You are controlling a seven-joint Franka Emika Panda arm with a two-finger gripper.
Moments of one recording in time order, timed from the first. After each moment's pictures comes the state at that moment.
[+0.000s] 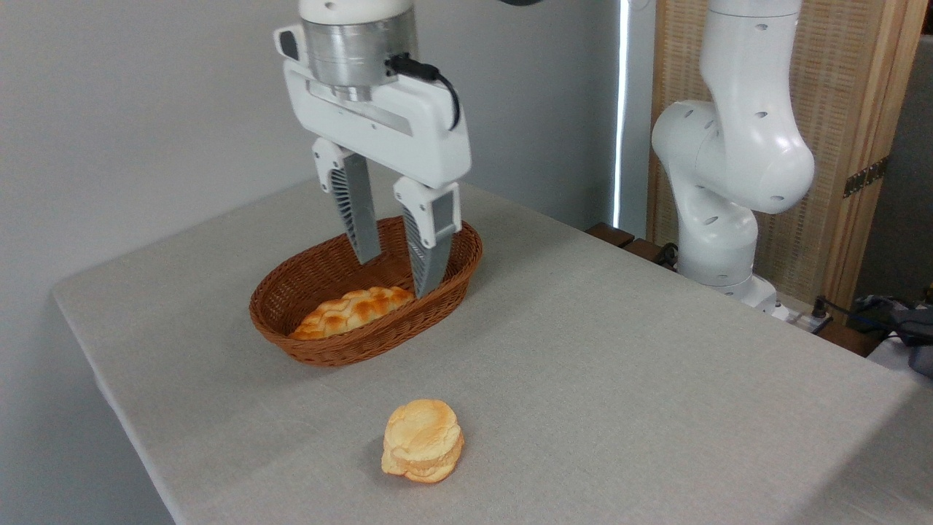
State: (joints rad) arm -0.23 -0.07 0.23 -1.71 -0.07 1.67 0.68
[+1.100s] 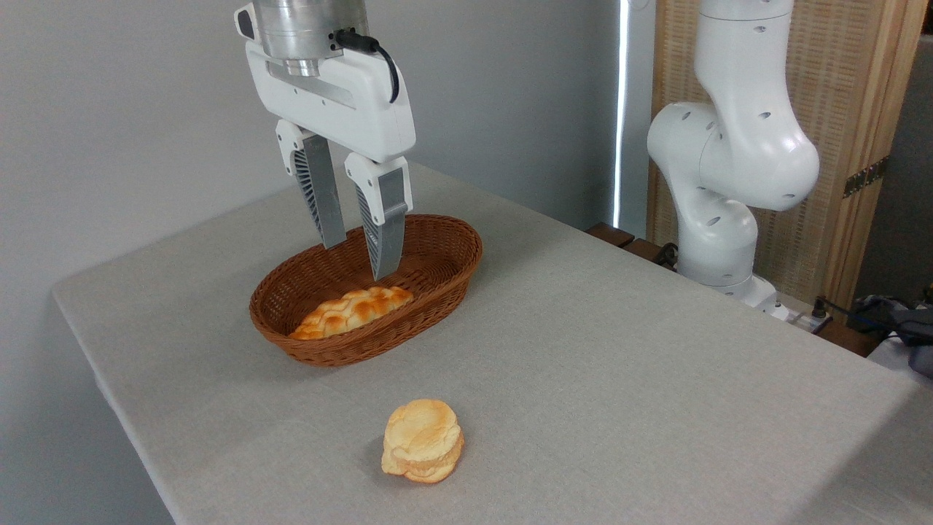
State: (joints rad) arm -0.11 -0.02 0.03 -1.63 -0.04 1.66 0.65
